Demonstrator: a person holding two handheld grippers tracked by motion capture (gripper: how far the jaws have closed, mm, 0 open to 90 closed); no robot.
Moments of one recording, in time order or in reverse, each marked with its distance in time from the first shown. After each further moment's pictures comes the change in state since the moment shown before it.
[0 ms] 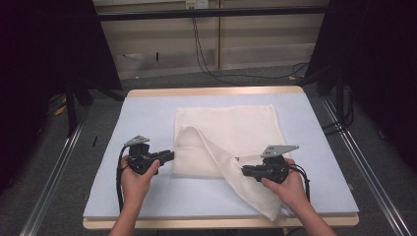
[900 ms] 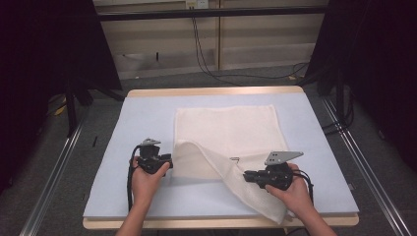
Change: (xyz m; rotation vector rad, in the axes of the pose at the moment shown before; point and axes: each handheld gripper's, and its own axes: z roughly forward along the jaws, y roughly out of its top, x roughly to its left) left arm 0.006 -0.011 0.033 0.106 0.128 0.007; right arm 0.006 -0.013 -0.009 -0.016 0.034 -0.043
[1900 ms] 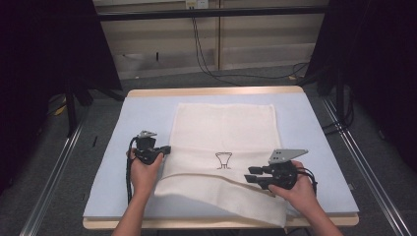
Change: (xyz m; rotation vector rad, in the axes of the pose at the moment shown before) left arm 0.022 0.016 0.009 -0.037 0.063 0.029; right arm -0.001 0.007 -0.013 -0.015 0.010 -0.032
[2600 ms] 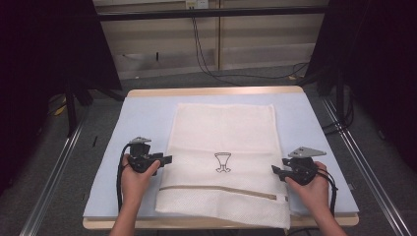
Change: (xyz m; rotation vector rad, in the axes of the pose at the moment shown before) left arm -0.009 -0.016 -0.024 0.080 -0.081 -0.026; right arm -0.043 -0.037 -0.022 0.115 -0.473 0.156
